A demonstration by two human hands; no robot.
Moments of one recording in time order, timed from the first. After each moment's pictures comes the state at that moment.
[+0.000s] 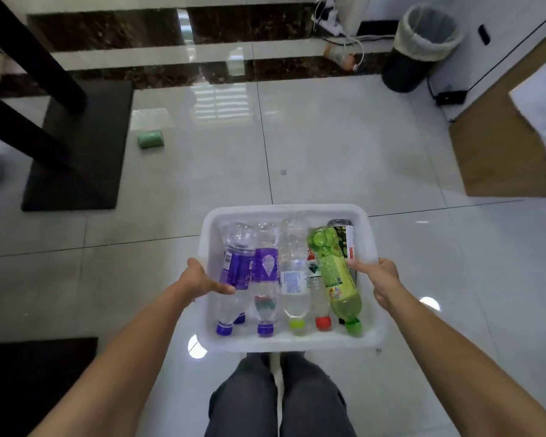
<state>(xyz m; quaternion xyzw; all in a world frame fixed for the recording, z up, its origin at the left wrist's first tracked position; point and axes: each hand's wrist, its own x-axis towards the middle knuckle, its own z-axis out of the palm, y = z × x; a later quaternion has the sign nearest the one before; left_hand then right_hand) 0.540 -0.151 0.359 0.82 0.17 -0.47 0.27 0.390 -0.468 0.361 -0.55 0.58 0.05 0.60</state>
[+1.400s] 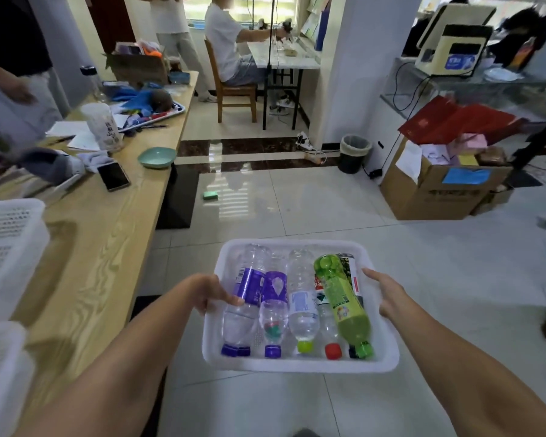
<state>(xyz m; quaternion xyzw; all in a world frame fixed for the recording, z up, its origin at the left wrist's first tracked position) 0.090 0.253 0.680 0.80 0.02 -0.54 0.27 -0.119 -0.122 0.635 -0.50 0.55 -0.07 0.67</state>
